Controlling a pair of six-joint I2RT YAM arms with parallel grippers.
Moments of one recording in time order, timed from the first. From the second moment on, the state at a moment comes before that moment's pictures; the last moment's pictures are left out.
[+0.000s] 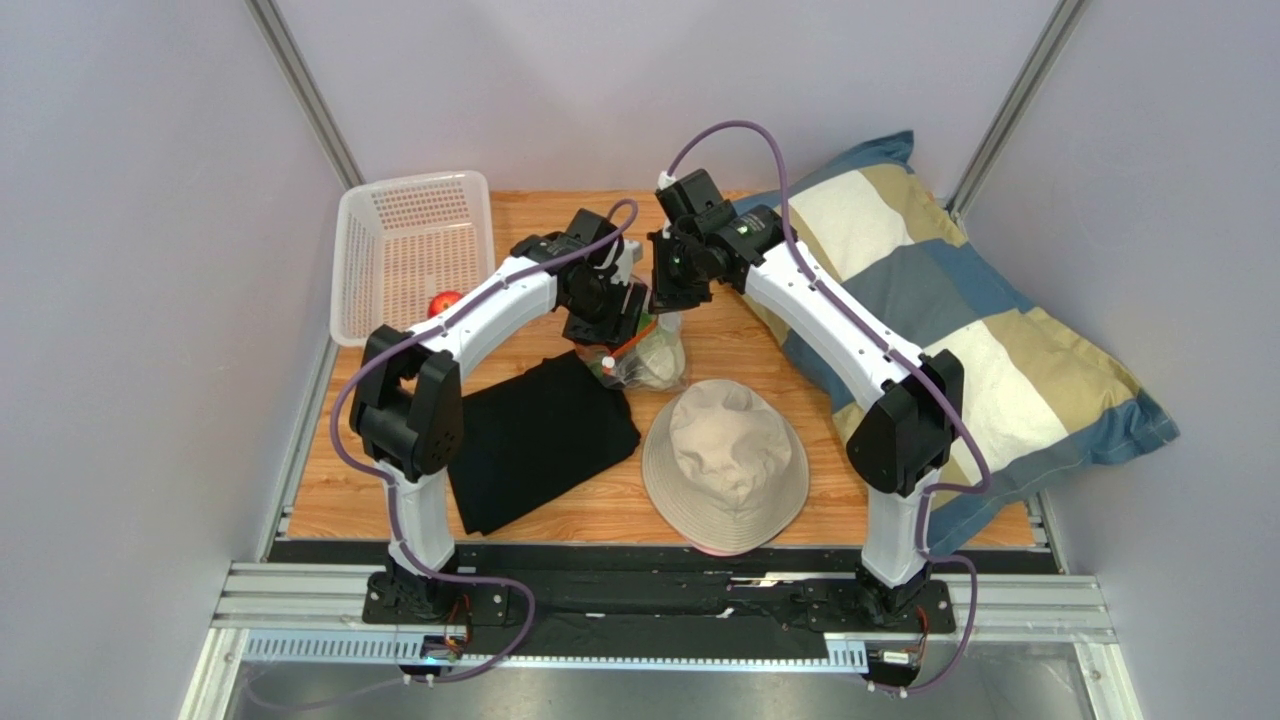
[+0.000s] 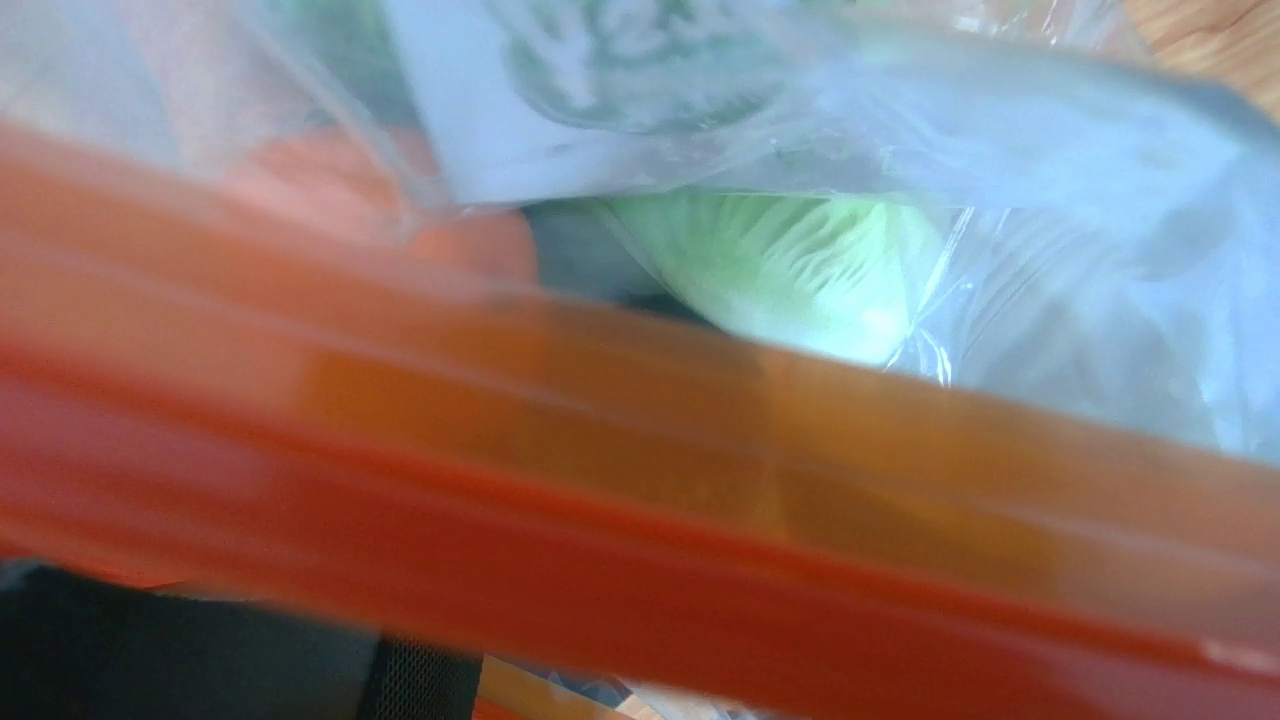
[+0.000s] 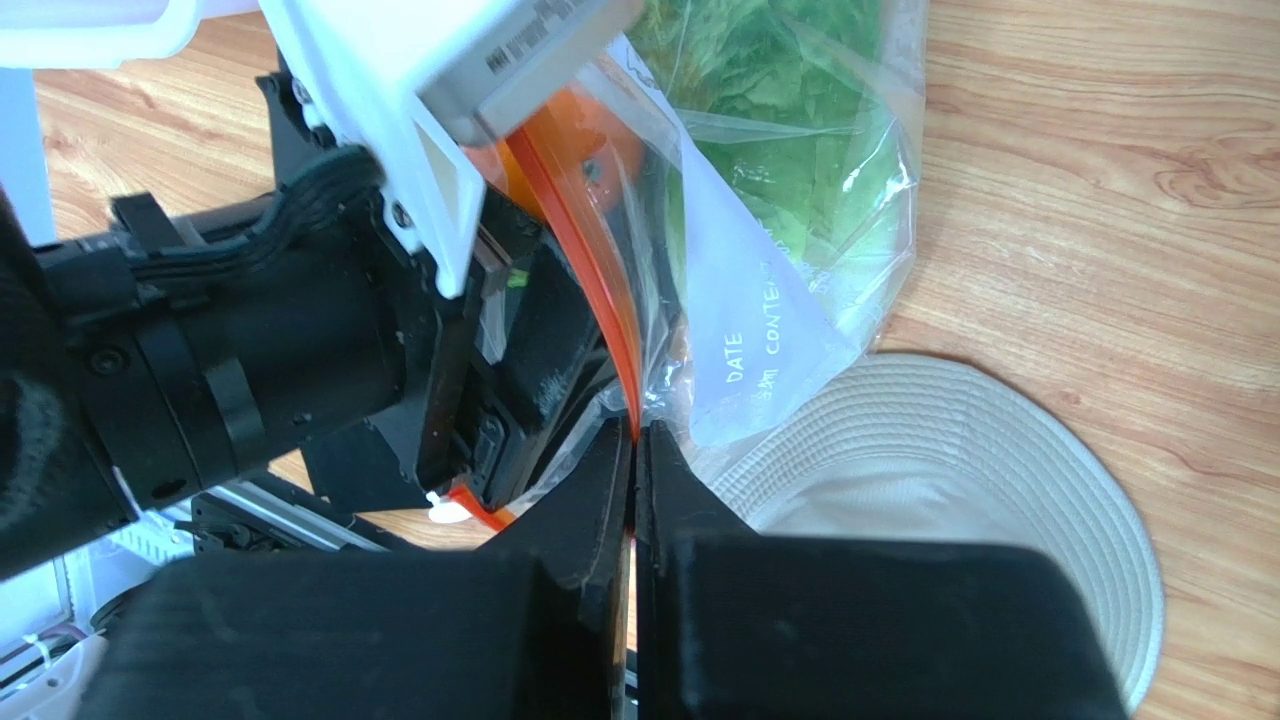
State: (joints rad) left arm -0.52 1.91 1.62 -0.84 0.20 -0.19; right arm 0.63 1.91 1.96 -0.96 -0.06 0.52
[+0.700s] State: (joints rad) left arm -0.54 1.95 1.63 -0.74 0.19 -0.19; right arm 0.64 1.94 1.87 -0.95 -0.02 0.53
